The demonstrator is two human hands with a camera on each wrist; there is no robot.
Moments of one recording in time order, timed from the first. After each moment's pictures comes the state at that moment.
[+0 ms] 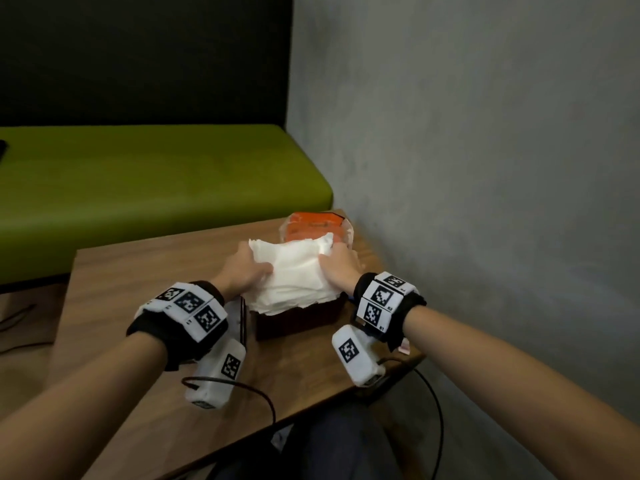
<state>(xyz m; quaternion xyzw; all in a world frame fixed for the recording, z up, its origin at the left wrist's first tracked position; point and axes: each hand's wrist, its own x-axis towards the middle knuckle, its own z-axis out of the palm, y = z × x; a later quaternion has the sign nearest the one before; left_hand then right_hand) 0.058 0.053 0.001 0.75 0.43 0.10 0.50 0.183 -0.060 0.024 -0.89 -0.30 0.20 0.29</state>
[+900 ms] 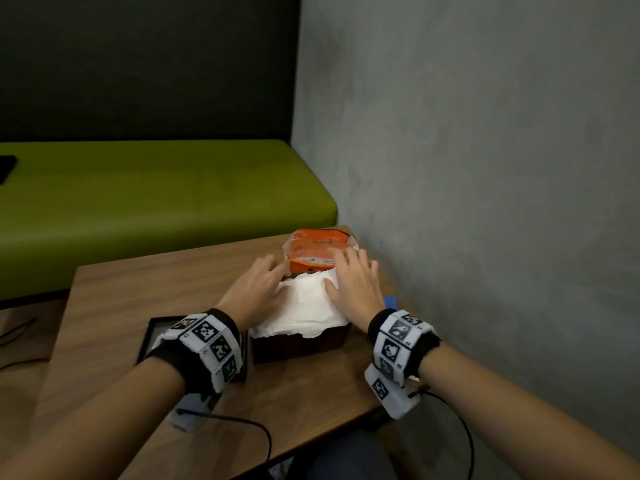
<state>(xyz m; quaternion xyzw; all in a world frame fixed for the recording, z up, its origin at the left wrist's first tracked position) 0.068 0.052 -0.014 0.95 0.21 0.13 0.17 0.205 -0.068 0.000 -0.84 -0.52 -0.10 0.13</state>
